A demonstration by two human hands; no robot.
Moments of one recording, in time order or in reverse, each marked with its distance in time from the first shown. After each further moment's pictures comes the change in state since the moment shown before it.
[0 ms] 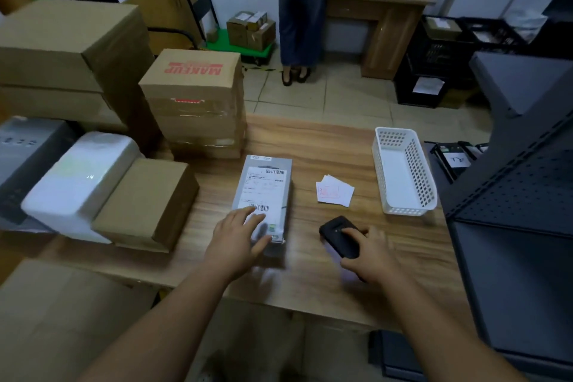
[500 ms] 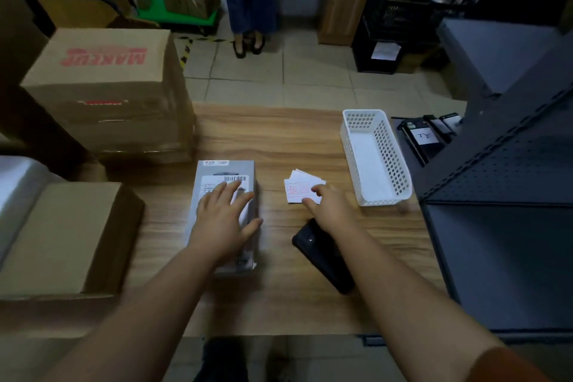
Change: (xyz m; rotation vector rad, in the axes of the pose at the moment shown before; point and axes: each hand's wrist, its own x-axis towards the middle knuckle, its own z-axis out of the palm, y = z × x) left_hand 0.103 0.017 0.008 0.100 -0.057 0.137; right_hand 0.114 -0.027 -0.018 0.327 0.226 0.097
